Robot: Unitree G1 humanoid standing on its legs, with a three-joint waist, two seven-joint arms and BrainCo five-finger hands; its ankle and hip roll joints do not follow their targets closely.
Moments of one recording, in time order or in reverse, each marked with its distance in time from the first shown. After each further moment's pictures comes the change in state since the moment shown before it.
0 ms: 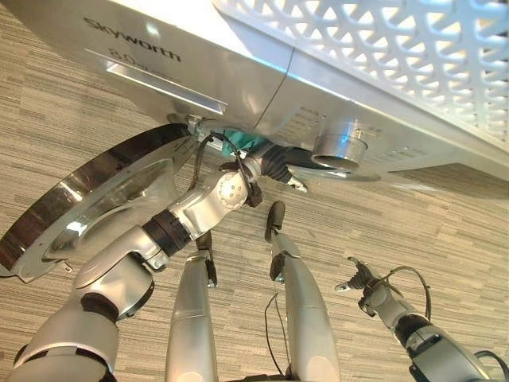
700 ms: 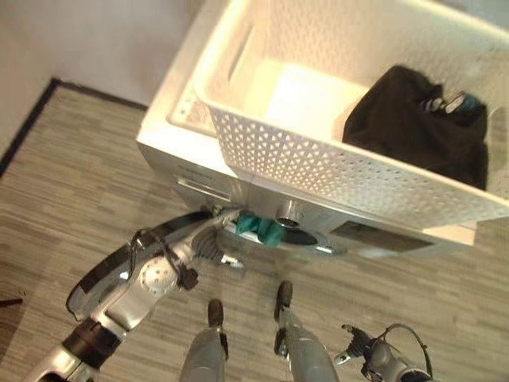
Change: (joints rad) left arm 0.904 0.167 0.400 -0.302 -0.016 -0.048 -0.163; right arm 0.255 0.074 0.030 0.014 -0.126 0.014 0.159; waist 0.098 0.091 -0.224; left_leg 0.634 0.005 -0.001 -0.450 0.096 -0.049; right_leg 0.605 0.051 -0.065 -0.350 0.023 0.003
